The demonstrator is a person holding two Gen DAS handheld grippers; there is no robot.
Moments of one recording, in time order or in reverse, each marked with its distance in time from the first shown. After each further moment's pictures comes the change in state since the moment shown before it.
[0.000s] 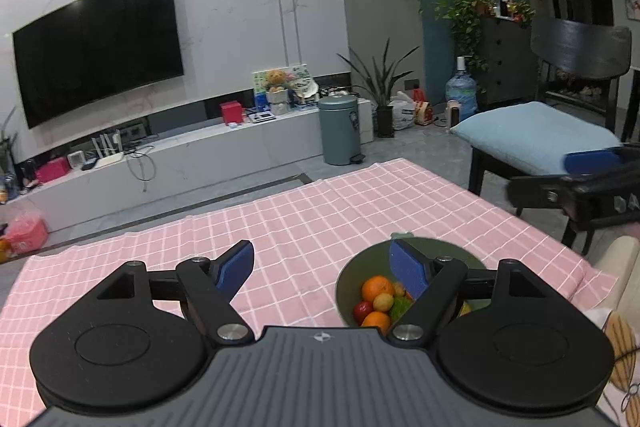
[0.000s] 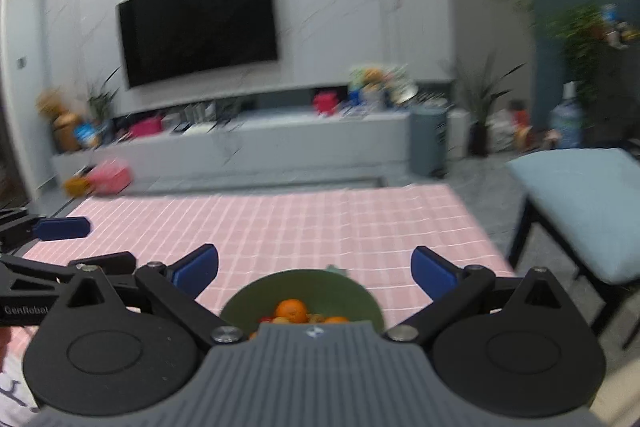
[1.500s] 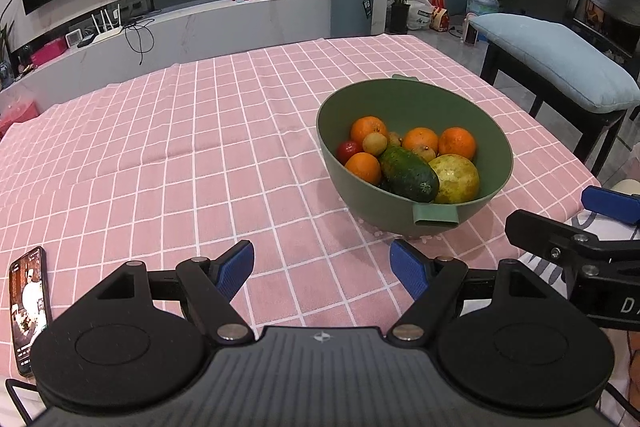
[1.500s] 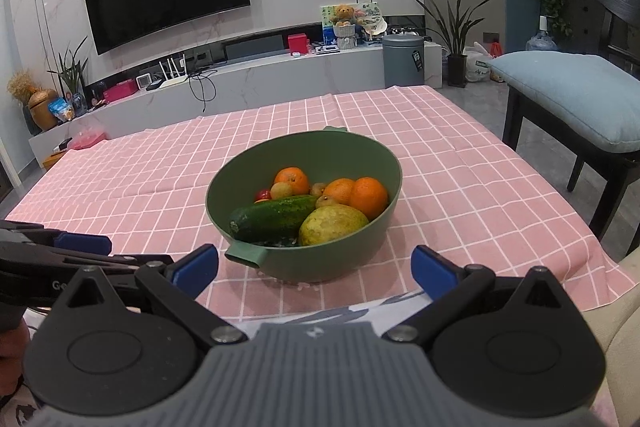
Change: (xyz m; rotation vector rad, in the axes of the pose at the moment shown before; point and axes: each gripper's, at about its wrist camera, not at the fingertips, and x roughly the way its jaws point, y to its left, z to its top) left arm 0.033 -0.012 -0.088 -0.134 0.336 -0.021; right arm 0.015 0.029 -0.119 0.089 0.167 -0.051
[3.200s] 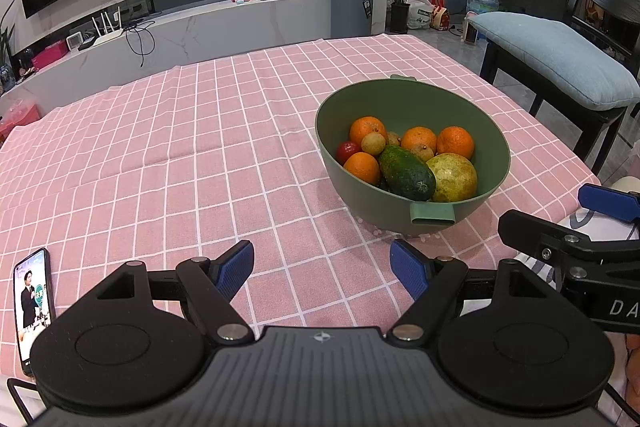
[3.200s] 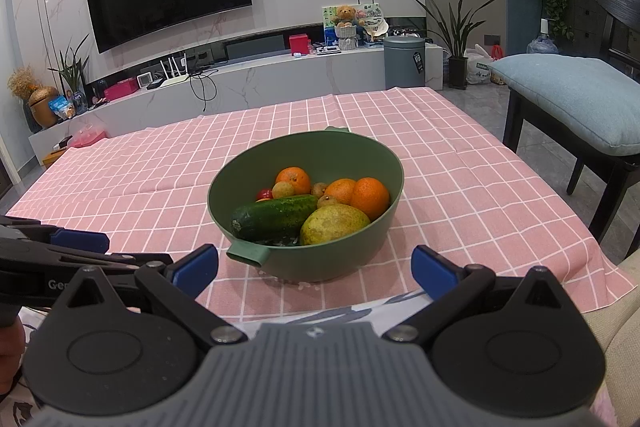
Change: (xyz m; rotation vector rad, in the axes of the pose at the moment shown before) left arm -0.002 -0.001 0.001 0.010 0.002 0.001; right arm 0.002 0.000 0.000 -0.012 0.001 0.000
